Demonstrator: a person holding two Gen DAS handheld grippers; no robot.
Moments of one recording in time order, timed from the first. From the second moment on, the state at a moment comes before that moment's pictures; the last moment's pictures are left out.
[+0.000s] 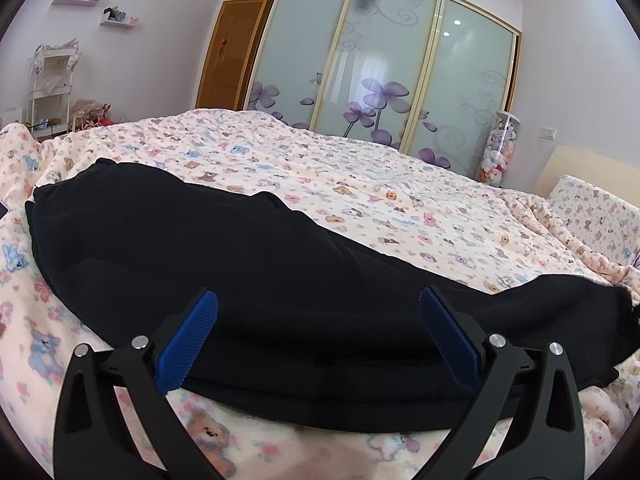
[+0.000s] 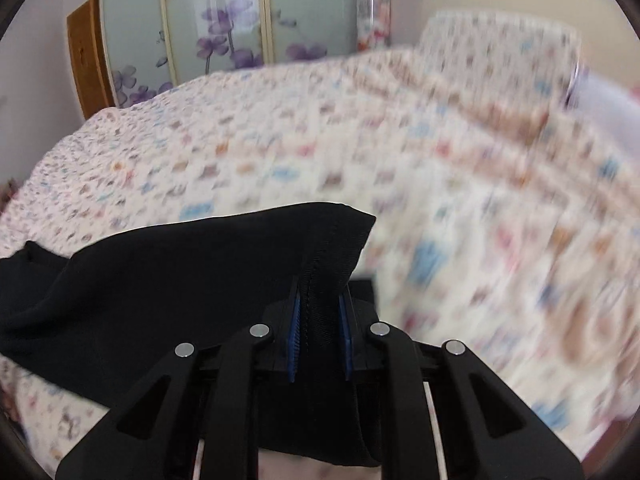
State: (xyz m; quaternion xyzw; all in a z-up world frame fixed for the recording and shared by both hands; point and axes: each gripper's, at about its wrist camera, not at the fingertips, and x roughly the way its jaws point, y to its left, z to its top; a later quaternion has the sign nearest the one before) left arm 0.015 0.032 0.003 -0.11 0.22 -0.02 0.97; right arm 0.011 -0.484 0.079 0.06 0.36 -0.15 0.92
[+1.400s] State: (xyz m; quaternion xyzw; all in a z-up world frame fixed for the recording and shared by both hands) left arm -0.004 0.119 0.001 -0.34 0.17 0.13 0.91; right arm 0.250 -0.049 0.000 0.02 0.51 0.27 0.82
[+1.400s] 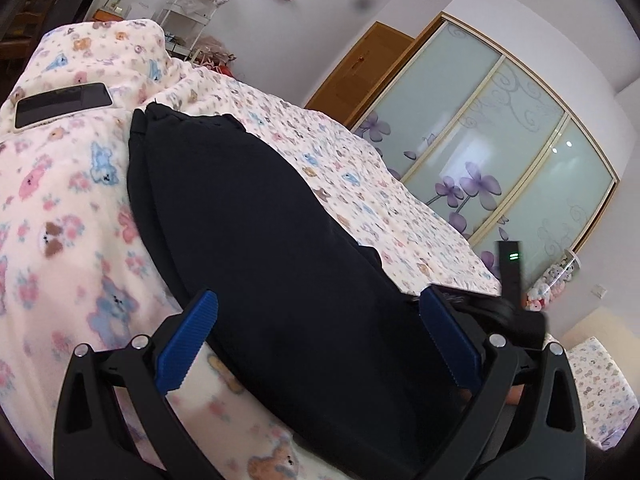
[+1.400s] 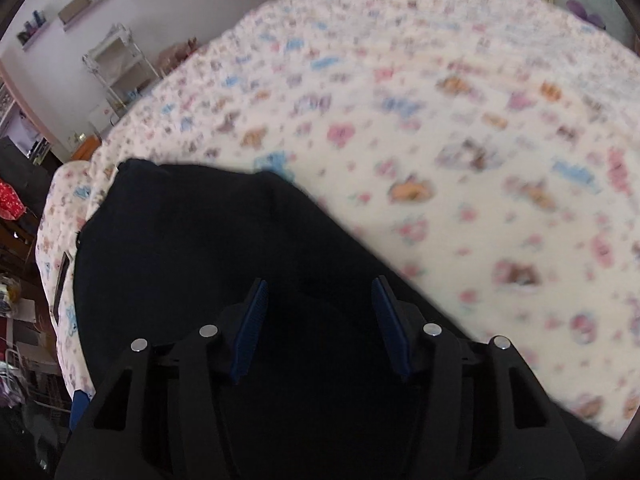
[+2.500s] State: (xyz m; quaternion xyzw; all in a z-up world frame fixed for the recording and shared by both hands) left arm -0.002 0.121 0.003 -0.32 0.17 0.16 0.92; right arm 0.198 -0.158 -0.001 0.03 0.51 0.17 0.84
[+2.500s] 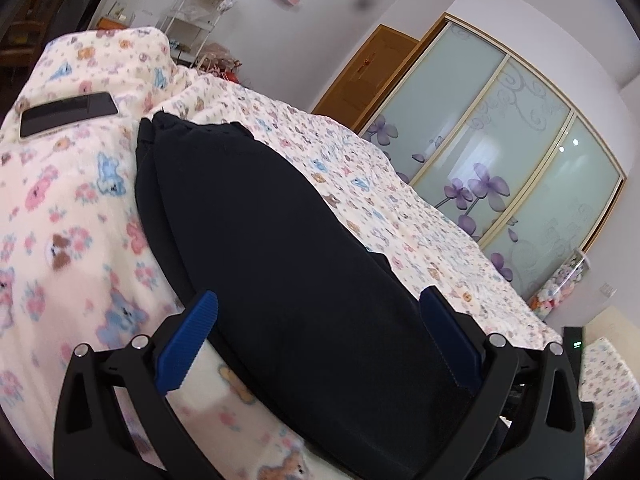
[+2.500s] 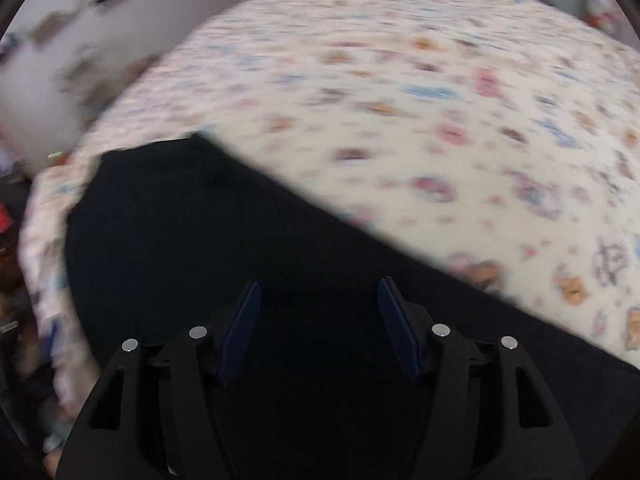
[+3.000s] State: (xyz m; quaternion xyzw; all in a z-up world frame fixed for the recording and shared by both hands) left arm 0.020 0.151 0.014 -0.30 0.24 0.08 0.92; right arm 0.042 -0.225 0.039 0.15 0.39 0.18 0.89
